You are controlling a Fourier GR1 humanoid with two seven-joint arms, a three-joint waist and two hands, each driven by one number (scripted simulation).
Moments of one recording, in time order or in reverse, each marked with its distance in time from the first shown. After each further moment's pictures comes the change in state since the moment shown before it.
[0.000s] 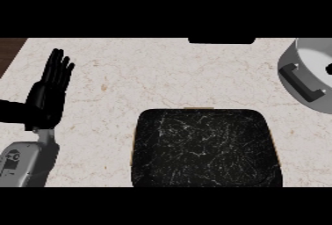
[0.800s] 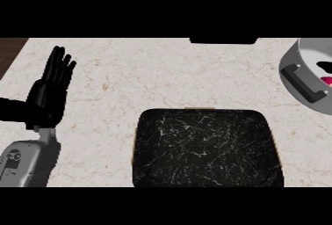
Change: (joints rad) left arm -0.011 -0.018 0.004 -0.025 -0.015 0.003 0.030; right arm 0.006 0.042 -0.272 0.008 -0.297 -0.089 -0.491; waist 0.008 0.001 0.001
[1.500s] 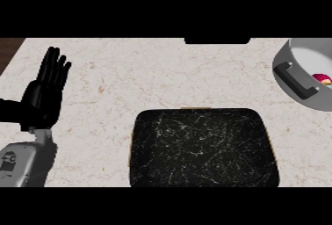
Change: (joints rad) left arm 0.012 -0.002 0.026 -0.020 -0.016 0.003 0.029; right arm 0.168 -0.030 -0.263 -0.214 -0.319 0.004 -0.262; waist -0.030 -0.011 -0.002
